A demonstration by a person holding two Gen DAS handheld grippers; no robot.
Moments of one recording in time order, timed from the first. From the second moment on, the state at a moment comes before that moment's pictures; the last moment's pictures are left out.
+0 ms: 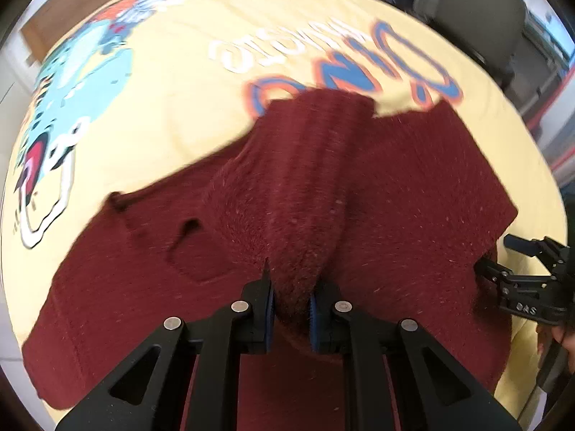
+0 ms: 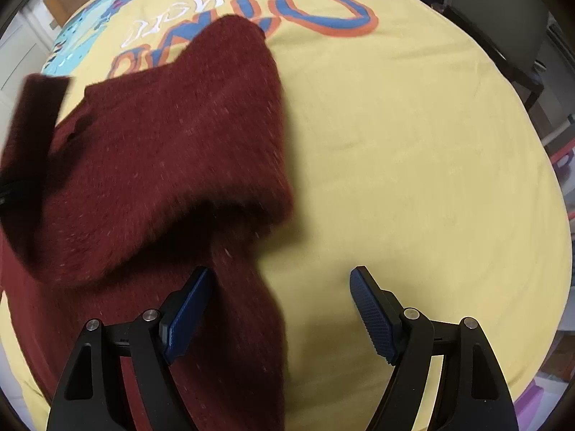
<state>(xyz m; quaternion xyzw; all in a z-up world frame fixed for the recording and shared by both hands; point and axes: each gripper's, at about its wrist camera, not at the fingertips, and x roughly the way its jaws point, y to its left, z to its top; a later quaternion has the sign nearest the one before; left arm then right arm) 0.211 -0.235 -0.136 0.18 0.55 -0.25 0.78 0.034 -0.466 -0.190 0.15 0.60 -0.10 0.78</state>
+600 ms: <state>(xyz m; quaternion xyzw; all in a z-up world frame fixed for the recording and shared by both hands) 0.184 -0.108 -0.166 0.03 0.59 -0.15 0.80 0.057 -0.443 -0.192 0.12 0.61 -0.09 0.78</state>
